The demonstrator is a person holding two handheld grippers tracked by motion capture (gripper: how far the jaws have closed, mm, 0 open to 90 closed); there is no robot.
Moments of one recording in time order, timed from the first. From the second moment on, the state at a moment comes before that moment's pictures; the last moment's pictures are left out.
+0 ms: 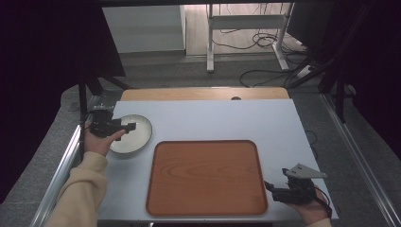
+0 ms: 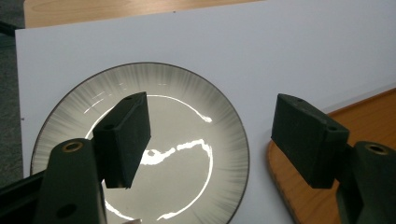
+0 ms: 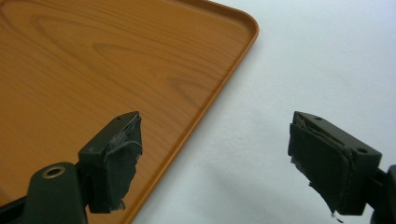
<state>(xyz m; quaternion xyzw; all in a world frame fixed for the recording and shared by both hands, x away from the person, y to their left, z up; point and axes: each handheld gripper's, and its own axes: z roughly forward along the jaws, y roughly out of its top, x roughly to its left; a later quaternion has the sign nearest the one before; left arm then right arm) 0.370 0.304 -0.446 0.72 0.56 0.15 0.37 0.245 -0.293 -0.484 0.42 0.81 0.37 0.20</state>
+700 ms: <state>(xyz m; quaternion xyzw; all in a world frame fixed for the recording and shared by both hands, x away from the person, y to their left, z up) 0.391 0.324 -0.455 0.71 0.59 0.16 0.35 0.246 -0.292 -0.486 0.42 0.81 0.37 0.20</state>
